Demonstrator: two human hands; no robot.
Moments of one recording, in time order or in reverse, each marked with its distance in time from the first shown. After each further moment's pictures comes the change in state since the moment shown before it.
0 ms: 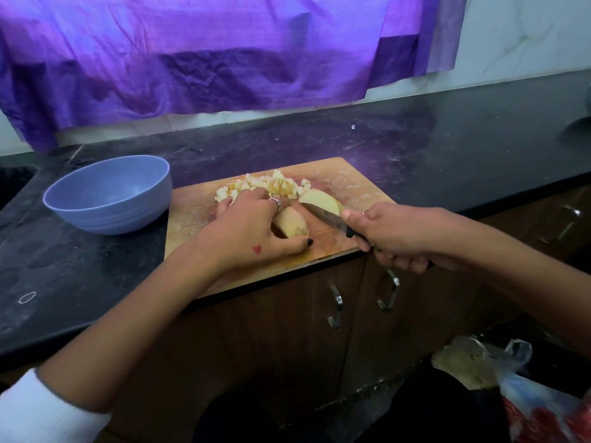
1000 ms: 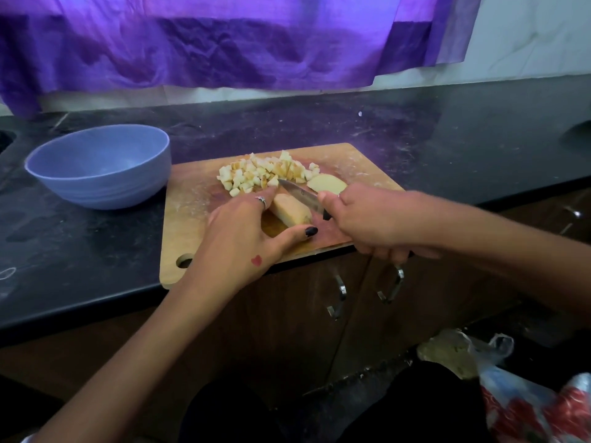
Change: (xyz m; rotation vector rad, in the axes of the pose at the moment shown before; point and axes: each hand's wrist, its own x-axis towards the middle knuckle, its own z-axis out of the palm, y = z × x) left_hand -0.029 -0.001 0.029 -0.314 0.284 -0.119; right_hand 0.000 -0.039 0.025 -0.226 0.102 -0.065
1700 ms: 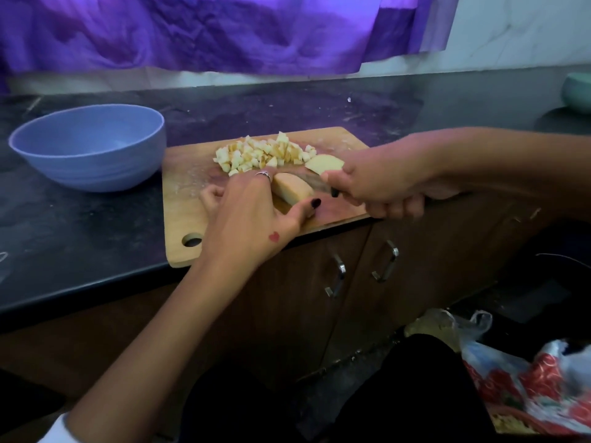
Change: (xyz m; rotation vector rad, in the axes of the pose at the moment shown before) left_hand -0.003 0.005 0.005 0.081 0.111 -0.028; right_hand 0.005 -0.013 -0.015 -0.178 -0.126 0.081
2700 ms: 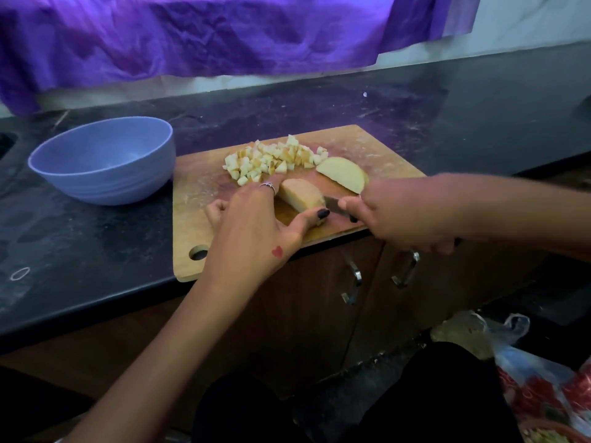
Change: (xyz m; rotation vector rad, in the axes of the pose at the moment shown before) left_hand 0.001 -0.003 0.001 0.041 -0.069 -0.027; right_hand -0.003 0.015 0.021 -0.143 0.067 -0.081
